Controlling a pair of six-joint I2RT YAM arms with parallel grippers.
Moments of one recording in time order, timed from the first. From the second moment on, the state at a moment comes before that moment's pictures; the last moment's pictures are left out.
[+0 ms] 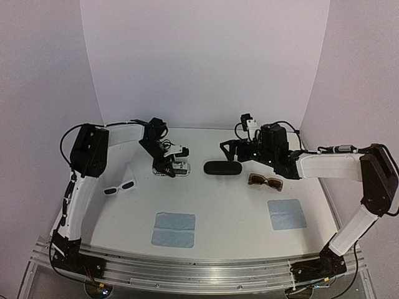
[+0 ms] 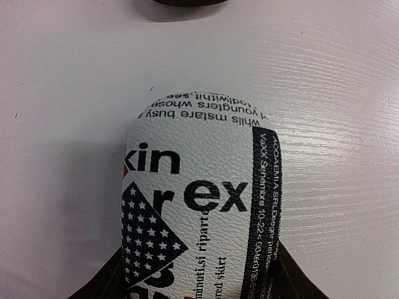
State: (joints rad) left arm -0.46 2.43 2.00 -0.81 0.47 1.05; right arm 0.63 1.62 0.98 0.30 -0.02 0.25
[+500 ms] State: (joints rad) left arm -0.44 2.08 1.86 -0.69 0.93 0.69; right arm 0.64 1.59 1.10 0.33 -0.32 0.30
